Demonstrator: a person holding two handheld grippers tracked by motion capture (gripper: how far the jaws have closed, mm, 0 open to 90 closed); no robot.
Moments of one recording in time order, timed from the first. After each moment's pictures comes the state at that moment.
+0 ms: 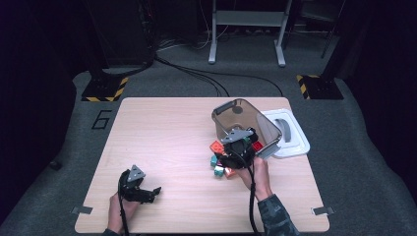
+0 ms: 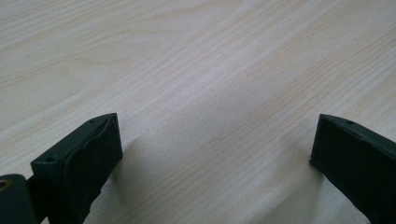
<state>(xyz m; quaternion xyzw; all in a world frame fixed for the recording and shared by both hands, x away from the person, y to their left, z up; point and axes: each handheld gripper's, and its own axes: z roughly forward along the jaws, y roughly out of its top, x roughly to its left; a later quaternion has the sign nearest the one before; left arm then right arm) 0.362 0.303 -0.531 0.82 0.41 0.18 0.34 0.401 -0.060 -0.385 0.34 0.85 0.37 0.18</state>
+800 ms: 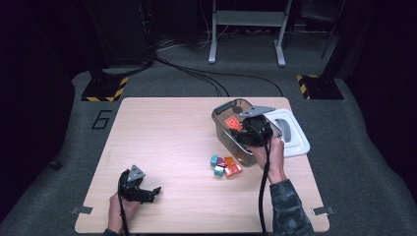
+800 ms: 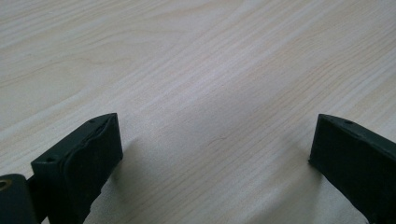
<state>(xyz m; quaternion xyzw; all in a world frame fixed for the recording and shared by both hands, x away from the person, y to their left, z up) 0.362 0.303 -0.531 0.82 0.41 0.18 0.35 0.432 -0.102 -0.333 0.37 0.81 0.38 0.23</state>
